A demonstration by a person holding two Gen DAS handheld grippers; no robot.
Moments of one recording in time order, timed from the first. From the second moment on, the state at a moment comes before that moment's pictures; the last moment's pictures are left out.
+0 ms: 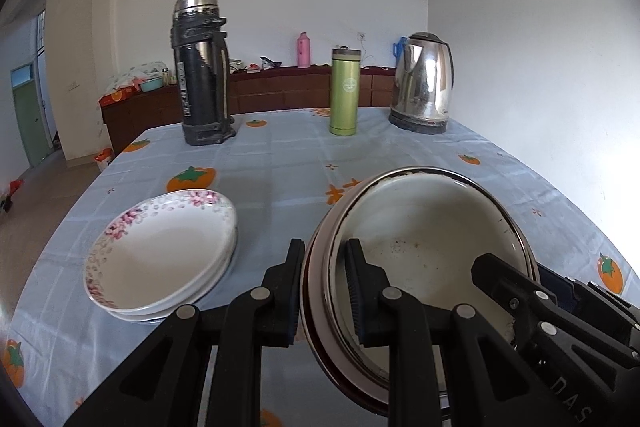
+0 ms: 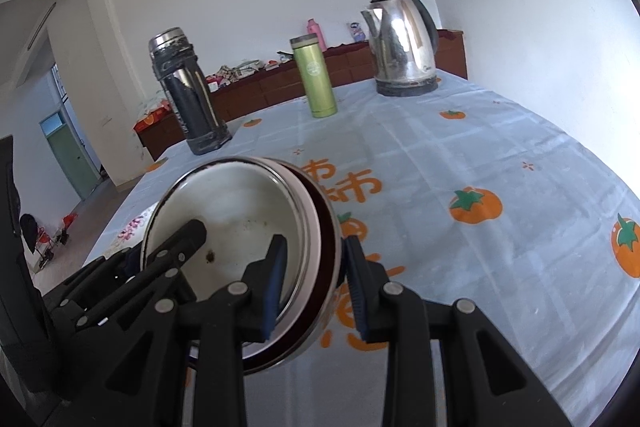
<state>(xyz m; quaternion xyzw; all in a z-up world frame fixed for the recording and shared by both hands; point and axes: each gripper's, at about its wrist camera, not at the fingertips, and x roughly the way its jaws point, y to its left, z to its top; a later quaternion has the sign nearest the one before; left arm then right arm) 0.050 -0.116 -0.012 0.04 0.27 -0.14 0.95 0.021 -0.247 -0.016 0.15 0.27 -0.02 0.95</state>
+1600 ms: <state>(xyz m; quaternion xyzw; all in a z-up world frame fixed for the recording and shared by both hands) 0.128 0.051 -0.004 -0.02 0.27 -0.01 0.96 0.122 -0.090 -0.007 0.13 0.29 0.10 0.94</state>
